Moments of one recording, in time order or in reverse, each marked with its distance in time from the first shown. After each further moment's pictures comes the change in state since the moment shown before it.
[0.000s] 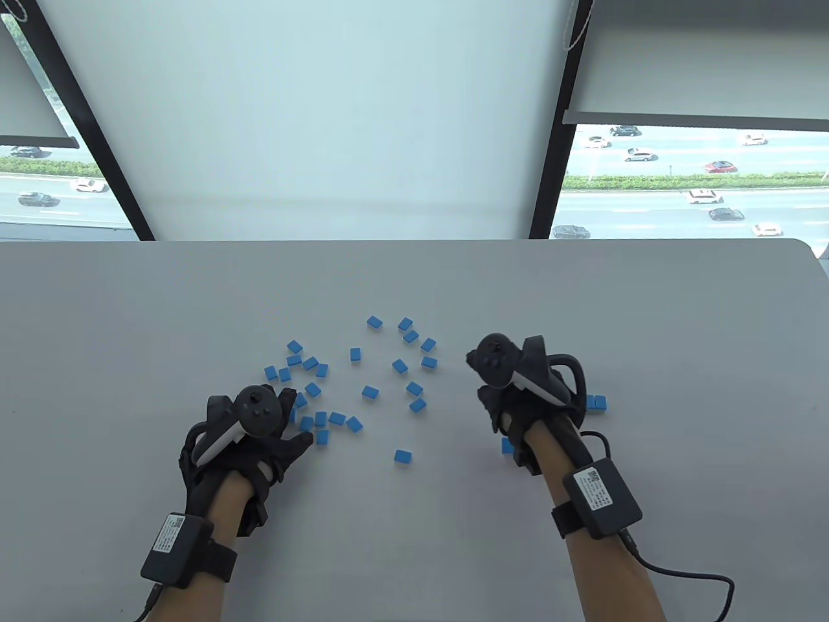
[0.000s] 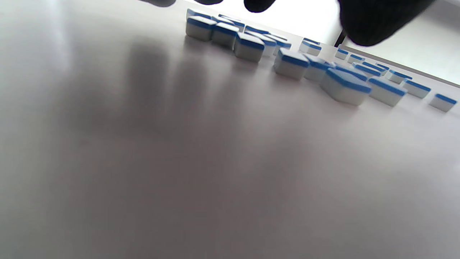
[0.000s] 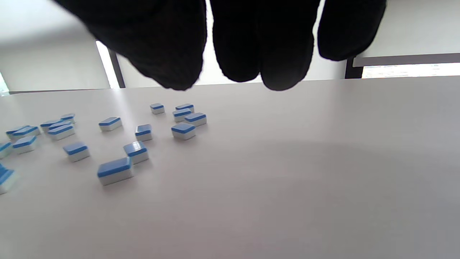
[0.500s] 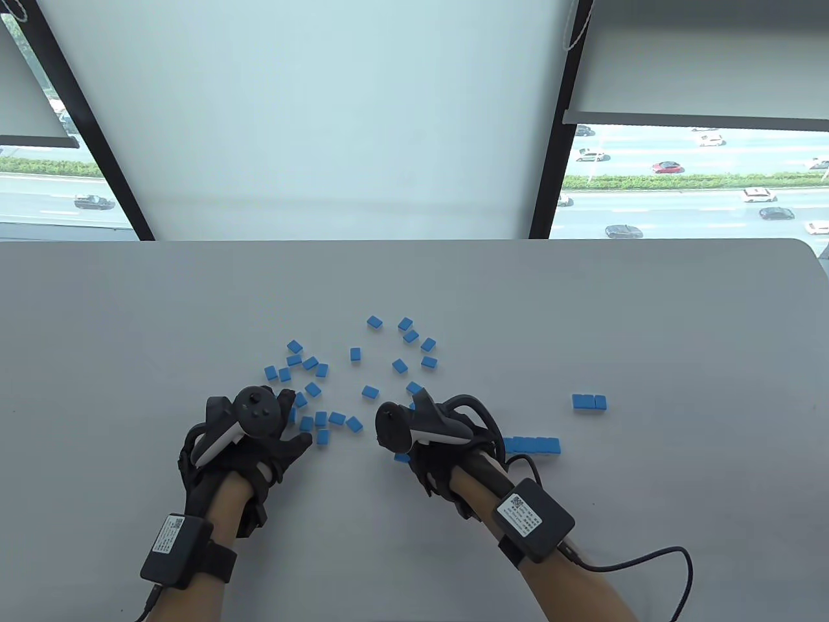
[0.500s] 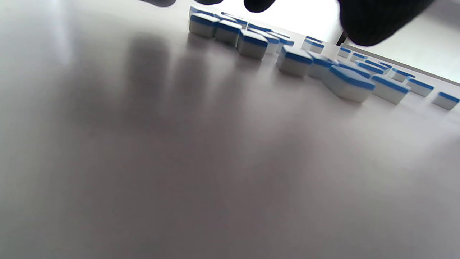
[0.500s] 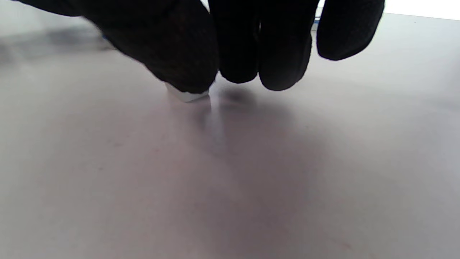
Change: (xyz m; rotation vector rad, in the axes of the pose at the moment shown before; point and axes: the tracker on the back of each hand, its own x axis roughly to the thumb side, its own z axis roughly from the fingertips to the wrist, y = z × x) left_hand -0.002 0.000 0.001 -0.004 0.004 0.000; right_hand 0.101 0.073 0.011 0.251 -0.259 0.211
